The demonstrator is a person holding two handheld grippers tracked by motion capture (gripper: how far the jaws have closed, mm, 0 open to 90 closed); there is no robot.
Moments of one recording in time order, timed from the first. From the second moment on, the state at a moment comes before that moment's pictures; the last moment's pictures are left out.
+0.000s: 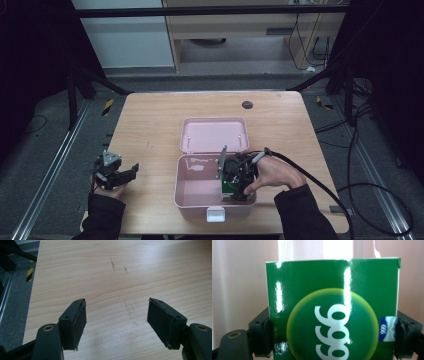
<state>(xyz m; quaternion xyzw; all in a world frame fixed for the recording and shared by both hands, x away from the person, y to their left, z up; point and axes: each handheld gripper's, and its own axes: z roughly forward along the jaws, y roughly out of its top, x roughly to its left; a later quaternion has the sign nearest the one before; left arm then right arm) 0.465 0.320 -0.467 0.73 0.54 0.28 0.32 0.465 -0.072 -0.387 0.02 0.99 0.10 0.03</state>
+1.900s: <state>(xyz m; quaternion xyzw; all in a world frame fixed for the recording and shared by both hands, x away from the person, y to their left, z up) 0.465 0.320 -0.468 0.73 0.54 0.28 0.32 0.455 -0.225 -0.366 0.38 0.73 0.48 0.30</state>
